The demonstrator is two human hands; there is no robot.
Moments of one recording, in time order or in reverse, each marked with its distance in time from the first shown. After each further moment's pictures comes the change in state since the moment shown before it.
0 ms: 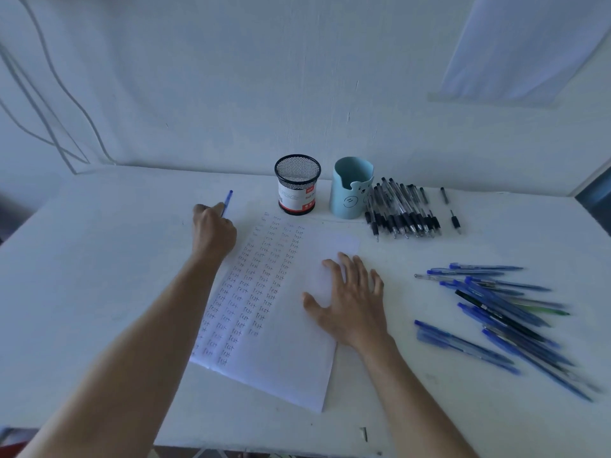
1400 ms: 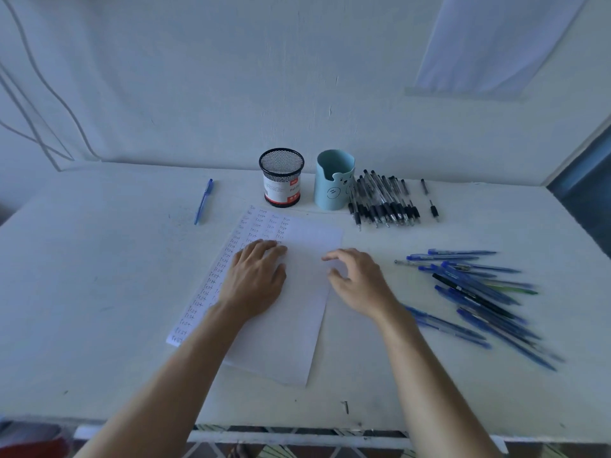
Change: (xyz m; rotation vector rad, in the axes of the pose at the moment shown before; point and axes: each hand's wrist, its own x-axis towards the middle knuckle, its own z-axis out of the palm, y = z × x) left_hand -0.120 0.013 0.032 0.218 -0.249 0.530; right_hand 0.001 0.034 -0.043 0.358 -0.028 -0.056
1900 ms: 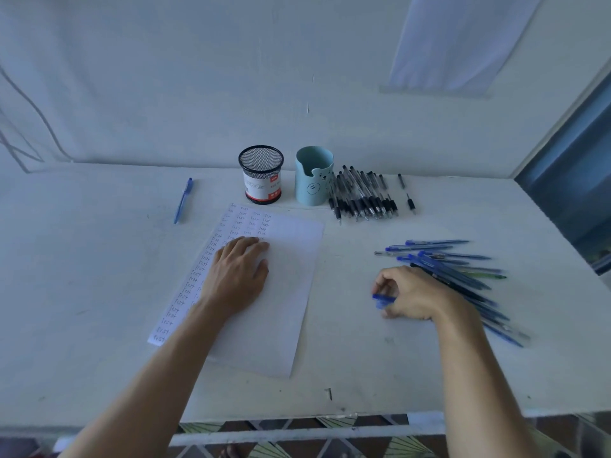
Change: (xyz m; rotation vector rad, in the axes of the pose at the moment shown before) left_hand 0.000 0.000 -0.001 -0.014 0.005 0.021; right_hand -0.050 0.054 -0.083 -0.107 -0.370 0.317
